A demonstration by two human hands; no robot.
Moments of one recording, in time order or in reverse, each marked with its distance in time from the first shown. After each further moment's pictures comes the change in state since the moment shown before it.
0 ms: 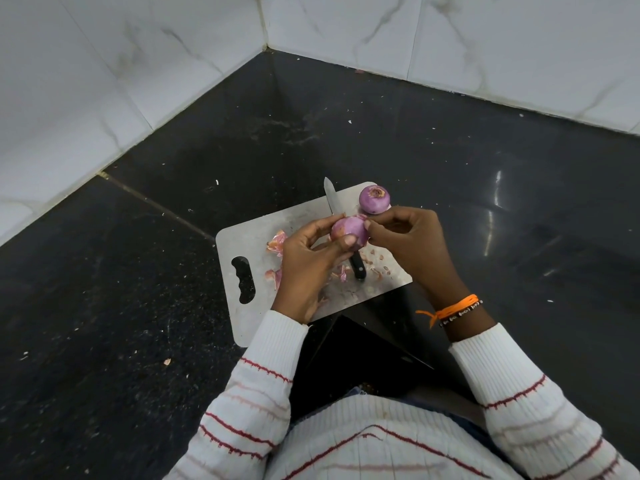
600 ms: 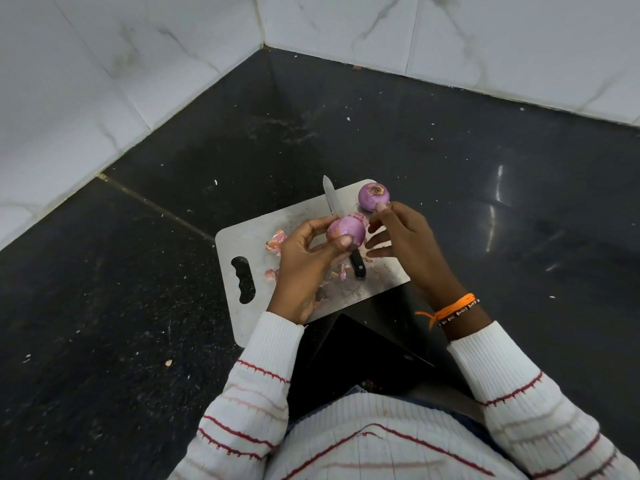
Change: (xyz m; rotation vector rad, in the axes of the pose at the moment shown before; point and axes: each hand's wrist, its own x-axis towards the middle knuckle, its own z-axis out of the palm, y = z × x) left_hand 0.002 -0.005 -0.006 0.006 -0.018 -0.032; right_hand 0.000 0.004 0.006 0.140 -0.076 0.145
